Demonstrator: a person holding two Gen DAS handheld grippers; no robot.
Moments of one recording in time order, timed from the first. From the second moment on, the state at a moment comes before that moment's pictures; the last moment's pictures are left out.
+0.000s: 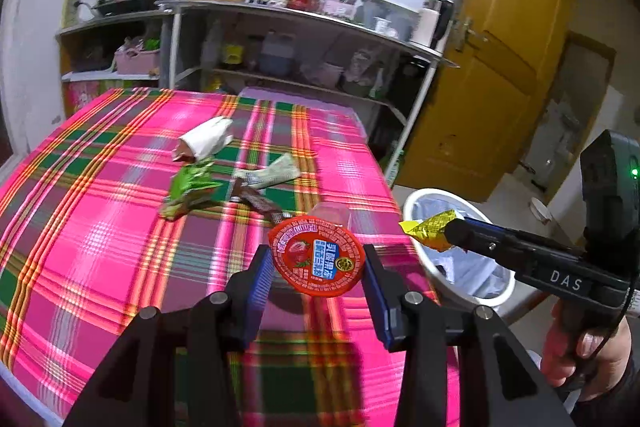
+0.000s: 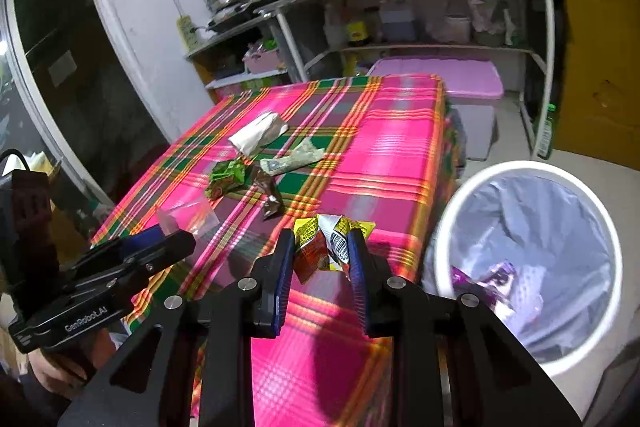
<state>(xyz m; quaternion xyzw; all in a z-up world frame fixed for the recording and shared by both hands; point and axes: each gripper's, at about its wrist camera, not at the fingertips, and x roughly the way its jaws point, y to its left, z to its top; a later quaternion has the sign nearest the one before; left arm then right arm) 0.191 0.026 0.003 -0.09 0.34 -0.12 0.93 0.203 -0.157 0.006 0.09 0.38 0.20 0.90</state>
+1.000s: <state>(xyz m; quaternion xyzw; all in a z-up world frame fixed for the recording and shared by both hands) 0.218 -0.116 0.005 -0.03 0.34 -0.24 0.91 0.175 -0.284 -0.008 0.14 0.38 0.08 0.91</state>
